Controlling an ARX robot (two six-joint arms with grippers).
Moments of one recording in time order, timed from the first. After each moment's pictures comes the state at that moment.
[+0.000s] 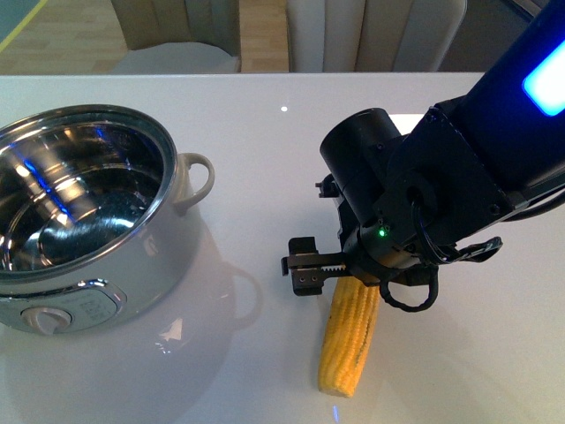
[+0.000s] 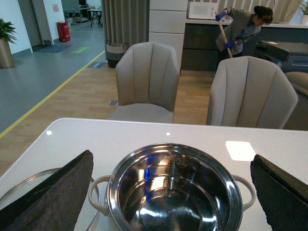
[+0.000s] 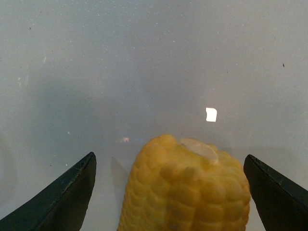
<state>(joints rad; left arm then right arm) 0.00 0.01 0.01 0.00 0.00 -0.01 0.51 2.35 1.13 0.01 0.09 0.43</state>
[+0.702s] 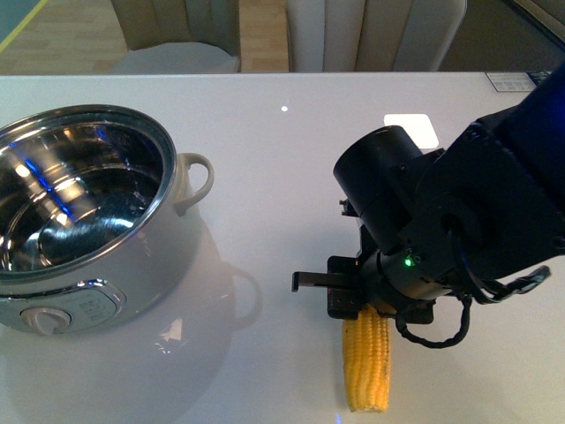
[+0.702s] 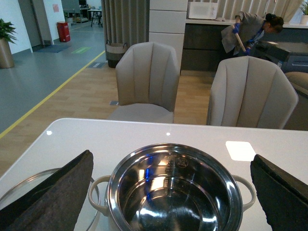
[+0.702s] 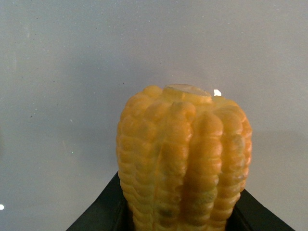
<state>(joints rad) 0.00 0.01 0.01 0.00 0.00 -0.01 0.53 2.25 0.99 0.03 0.10 0.51</state>
